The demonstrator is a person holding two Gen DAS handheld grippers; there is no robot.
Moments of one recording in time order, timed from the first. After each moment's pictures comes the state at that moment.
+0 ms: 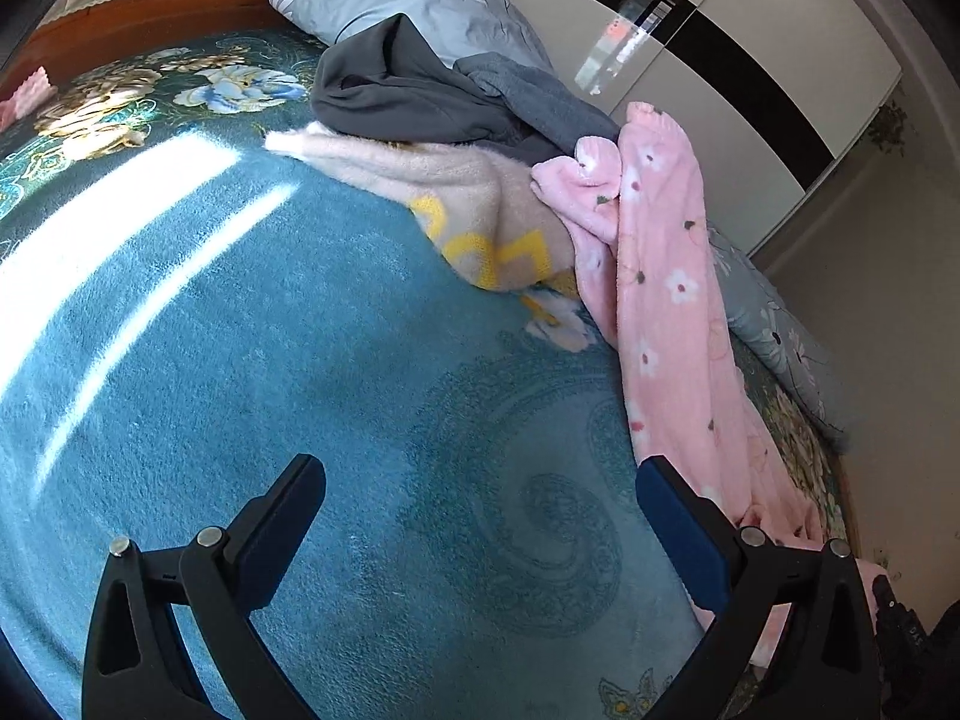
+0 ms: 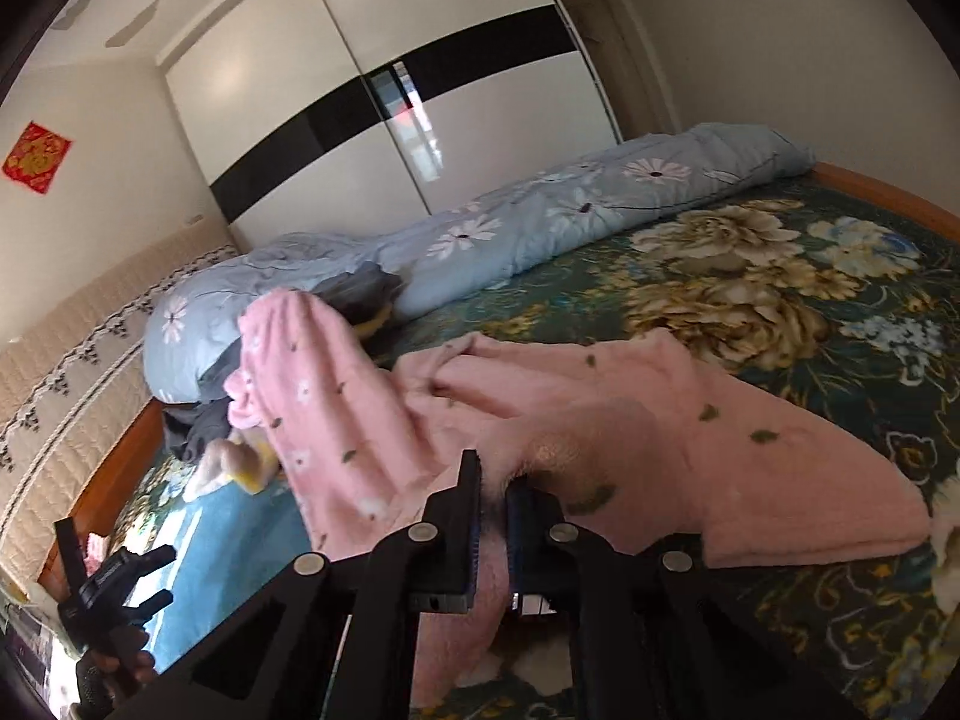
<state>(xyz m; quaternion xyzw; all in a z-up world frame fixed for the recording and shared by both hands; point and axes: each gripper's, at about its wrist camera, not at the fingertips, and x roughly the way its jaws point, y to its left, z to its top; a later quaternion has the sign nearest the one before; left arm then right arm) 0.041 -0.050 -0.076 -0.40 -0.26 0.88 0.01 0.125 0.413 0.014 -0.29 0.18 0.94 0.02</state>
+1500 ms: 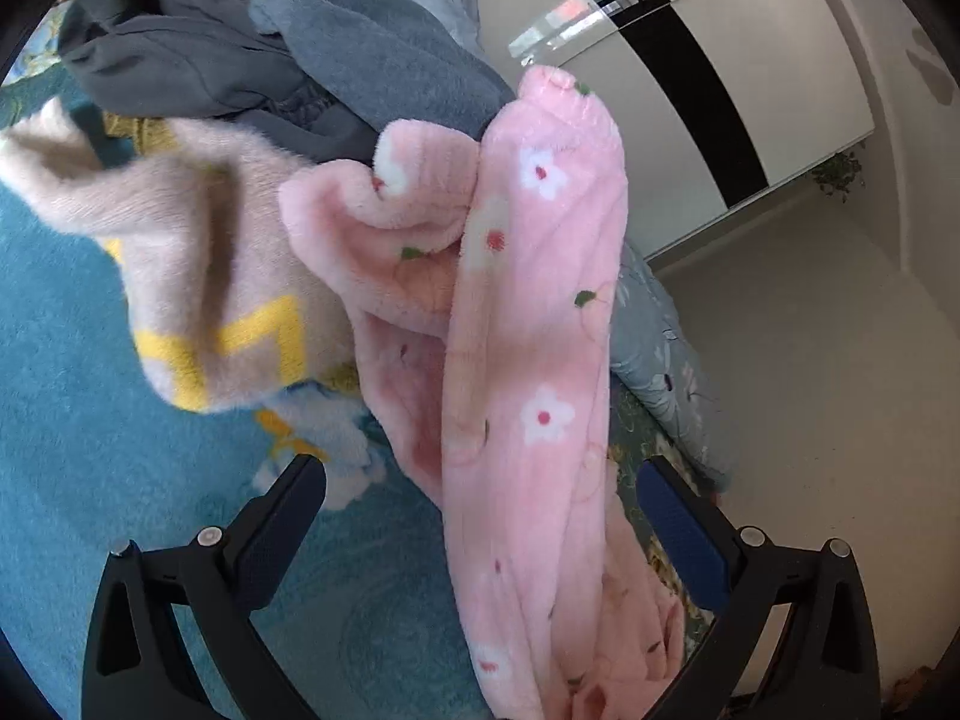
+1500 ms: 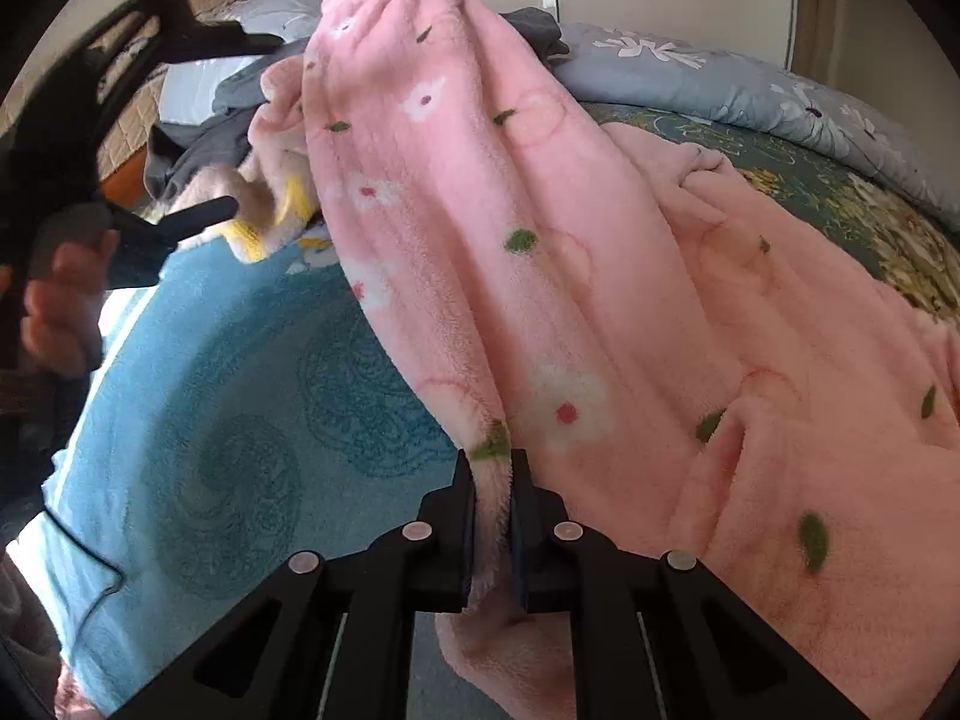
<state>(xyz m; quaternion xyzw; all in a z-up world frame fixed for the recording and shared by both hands) -0.158 0.012 -0.065 -0.42 -0.36 0.82 0.14 -0.008 0.245 -0.075 -0.48 0.03 0.87 -0.10</state>
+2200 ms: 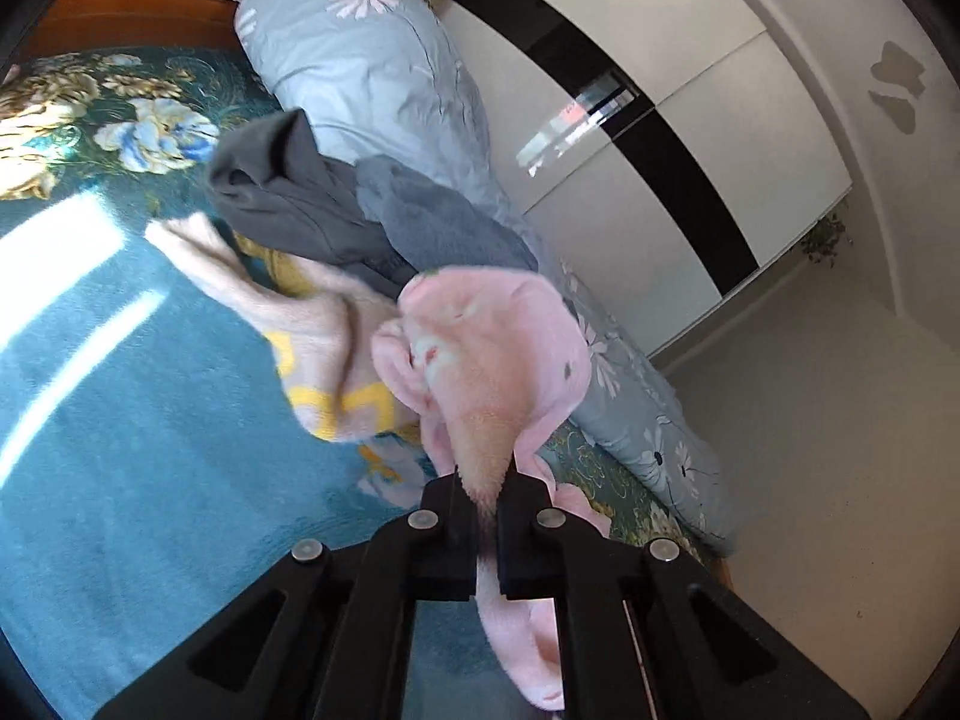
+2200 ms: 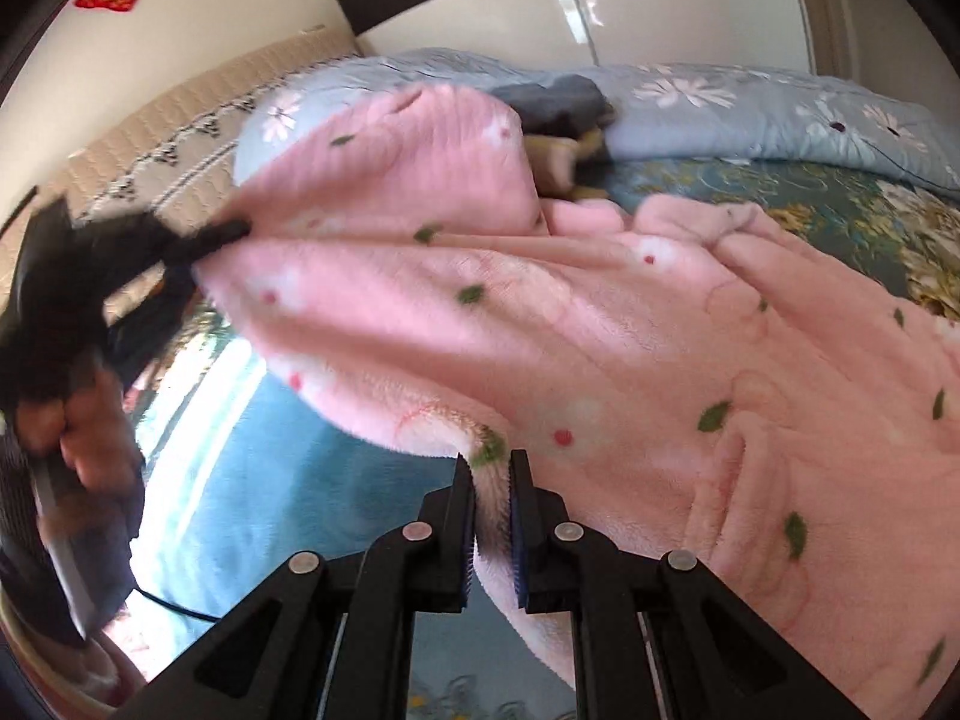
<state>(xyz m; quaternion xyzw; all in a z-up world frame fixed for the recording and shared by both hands) -0.006 -0.054 0.006 -0.28 -0.38 0.88 0.07 0.032 0.231 -0.018 -0.41 0.09 0.88 -0.20</state>
